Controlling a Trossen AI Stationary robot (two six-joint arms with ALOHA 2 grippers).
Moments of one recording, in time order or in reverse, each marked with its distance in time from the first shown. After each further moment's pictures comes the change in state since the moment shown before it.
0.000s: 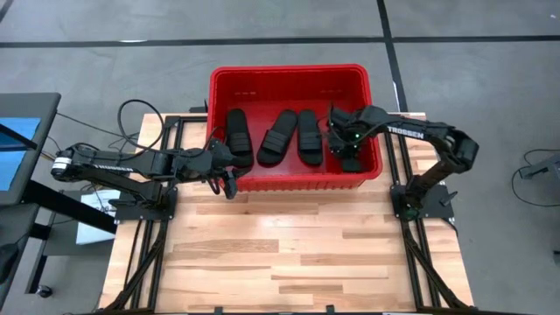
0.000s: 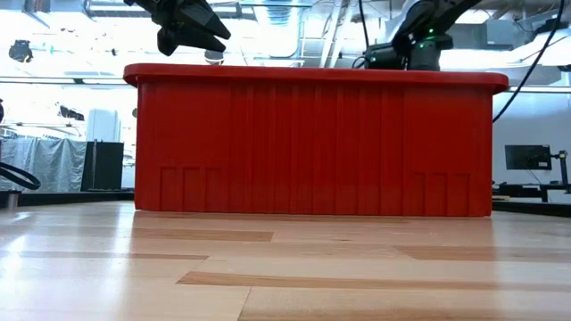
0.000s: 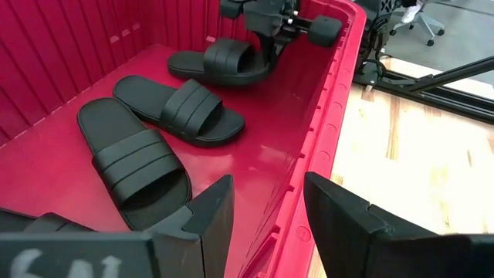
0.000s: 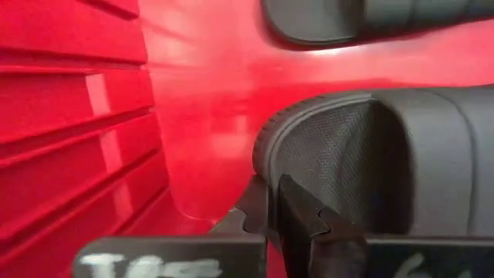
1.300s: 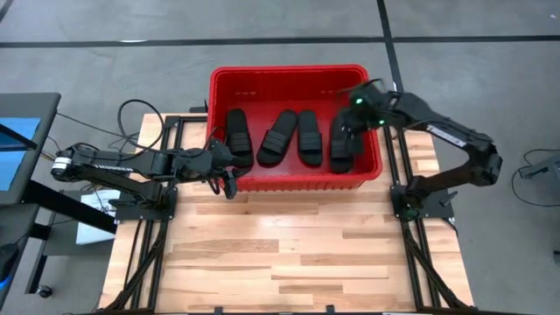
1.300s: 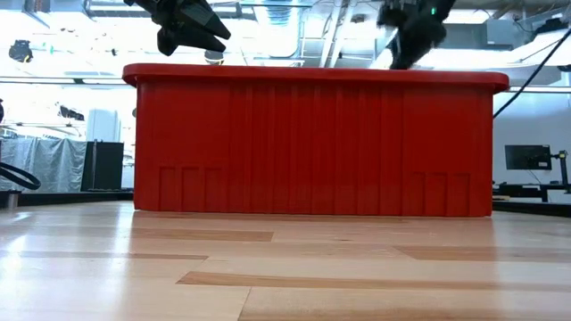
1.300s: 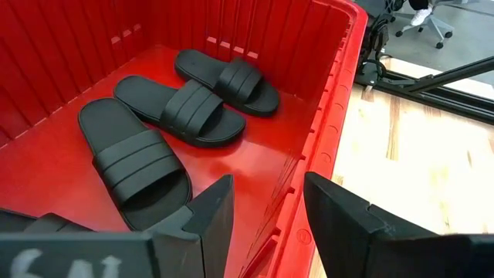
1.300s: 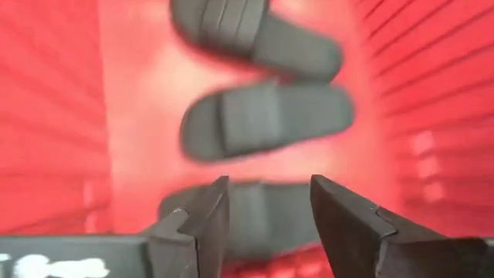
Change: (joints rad) left arm 0.000 0.000 0.000 0.000 0.000 0.000; right arm 0.011 -0.232 0.203 0.043 0.072 0.006
